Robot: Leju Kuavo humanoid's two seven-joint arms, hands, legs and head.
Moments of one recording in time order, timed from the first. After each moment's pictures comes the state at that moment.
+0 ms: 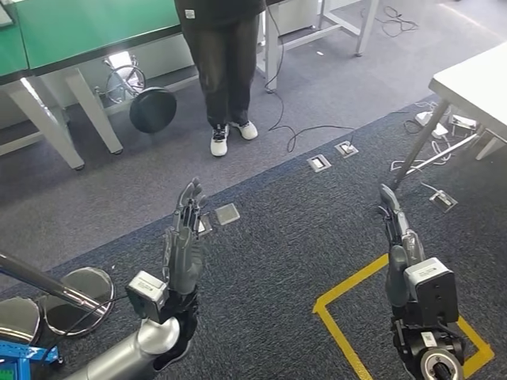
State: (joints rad) left arm -0.13 0.19 -0.64 -1.71 0.08 0.66 -0.57; right arm -0.21 -0.17 0.74 -1.73 -0.12 -0.31 -0.24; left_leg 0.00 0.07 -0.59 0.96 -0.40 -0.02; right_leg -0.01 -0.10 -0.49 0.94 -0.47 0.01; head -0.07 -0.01
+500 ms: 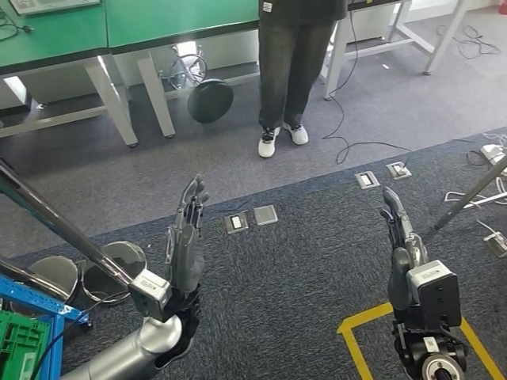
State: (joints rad) left arm -0.13 0.19 -0.64 -1.73 0.06 0.66 -0.55; right arm -0.21 -0.18 0.75 -1.73 -0.11 -0.34 -0.22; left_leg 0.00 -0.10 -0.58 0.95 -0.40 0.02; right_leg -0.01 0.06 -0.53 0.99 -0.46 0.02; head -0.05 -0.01
